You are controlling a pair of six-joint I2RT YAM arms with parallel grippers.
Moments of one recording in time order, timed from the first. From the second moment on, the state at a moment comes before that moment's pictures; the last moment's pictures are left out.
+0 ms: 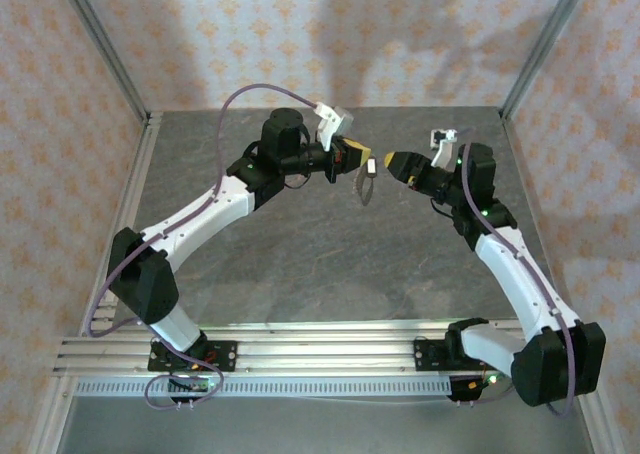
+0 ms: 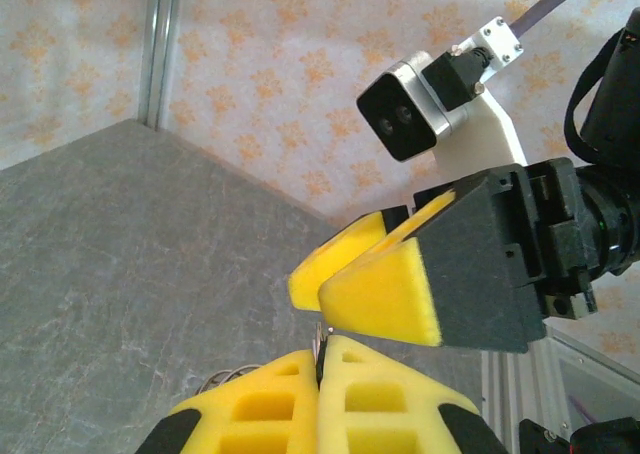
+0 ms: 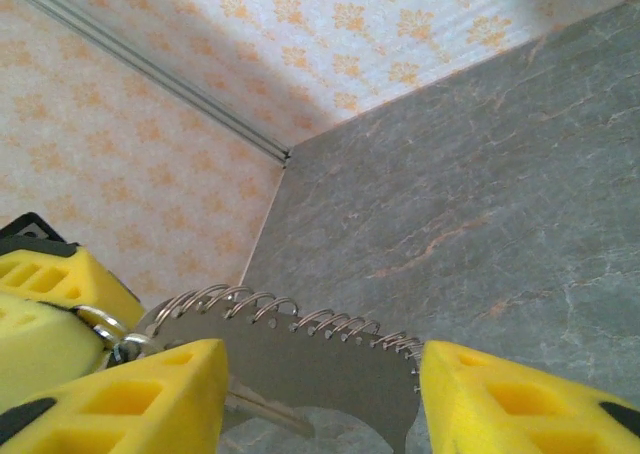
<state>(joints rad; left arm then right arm) -0.58 1.63 1.43 -0.01 0.60 -0.23 0.18 1.09 0.92 -0.12 -0.57 0.68</state>
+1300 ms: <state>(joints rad) -0.58 1.62 1.43 -0.01 0.58 -0.23 0.28 1.10 0.94 -0.06 -0.65 0.75</state>
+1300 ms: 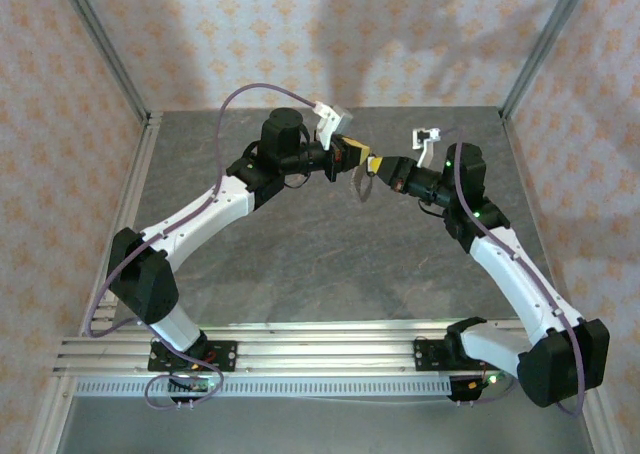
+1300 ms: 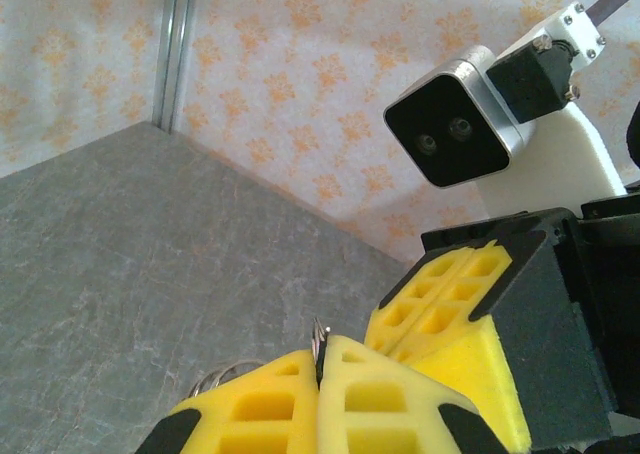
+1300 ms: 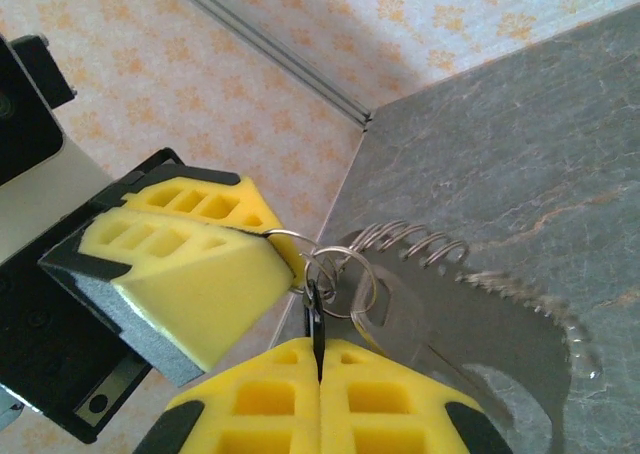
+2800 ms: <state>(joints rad) -0.59 1.62 1.39 0.20 0.58 -0.39 0.18 1.13 0.97 0.16 -0.56 1.00</state>
